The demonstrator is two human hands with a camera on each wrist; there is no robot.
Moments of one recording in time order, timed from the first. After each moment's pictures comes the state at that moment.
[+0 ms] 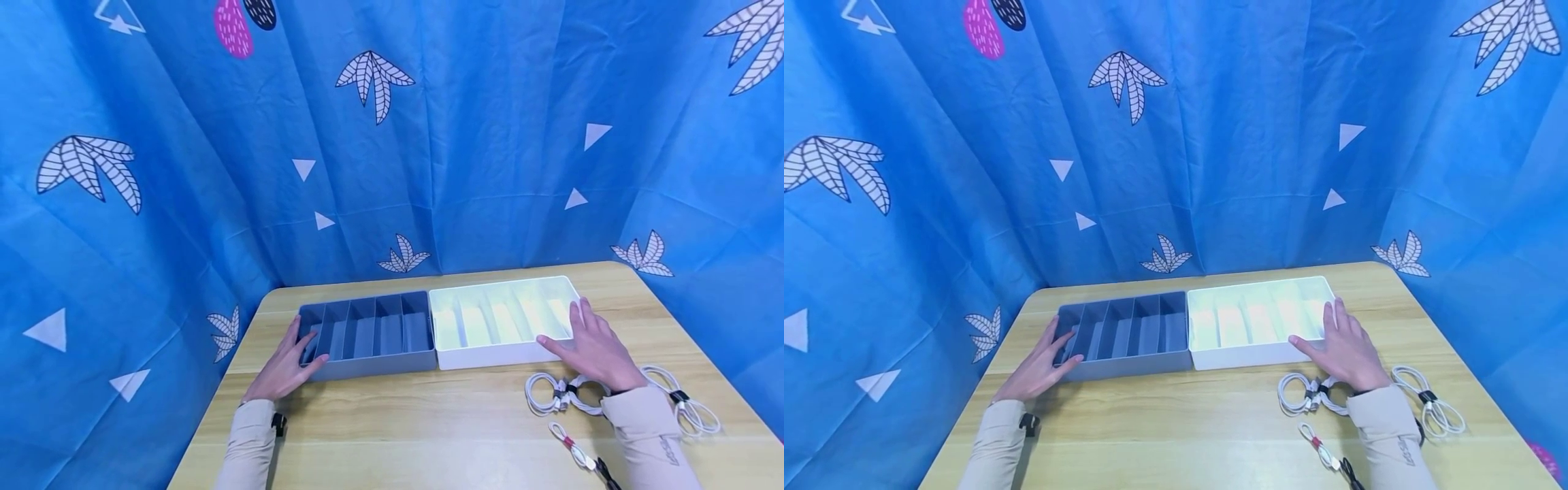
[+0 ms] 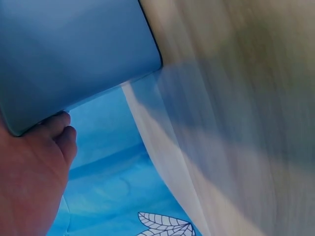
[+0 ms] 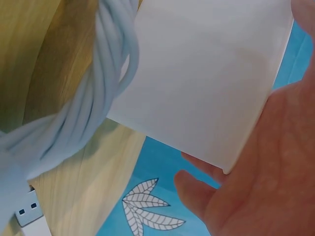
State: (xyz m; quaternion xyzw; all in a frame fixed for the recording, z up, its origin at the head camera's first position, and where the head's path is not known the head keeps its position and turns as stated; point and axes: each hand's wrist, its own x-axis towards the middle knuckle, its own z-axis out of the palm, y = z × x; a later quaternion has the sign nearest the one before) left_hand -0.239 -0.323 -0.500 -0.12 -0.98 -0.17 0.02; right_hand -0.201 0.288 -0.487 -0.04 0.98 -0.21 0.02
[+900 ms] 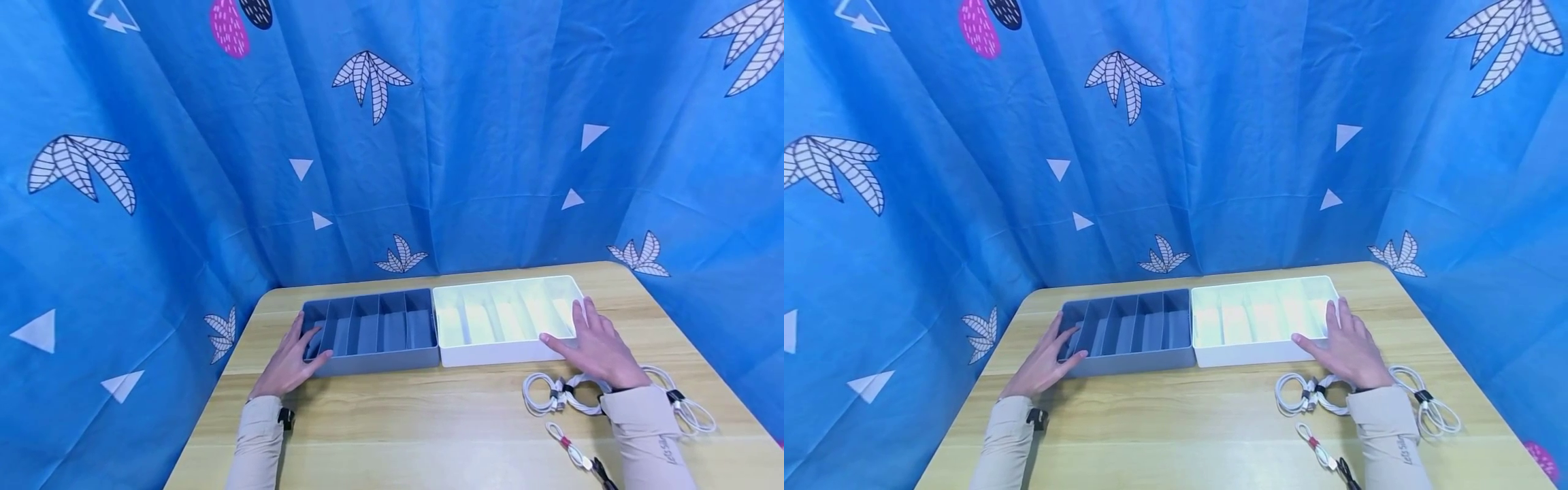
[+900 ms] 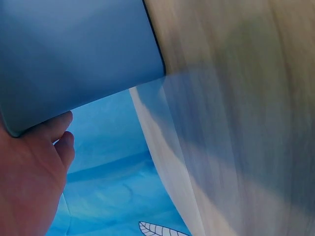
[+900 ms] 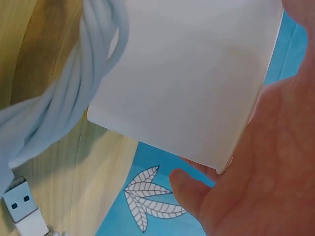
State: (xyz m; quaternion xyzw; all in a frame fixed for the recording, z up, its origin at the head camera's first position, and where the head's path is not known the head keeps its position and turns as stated) left_hand -0.249 -0.310 -0.505 -0.12 -0.97 -0.18 0.04; right_hand -0.201 0.299 -0.487 -0.02 0.98 -0.22 0.03
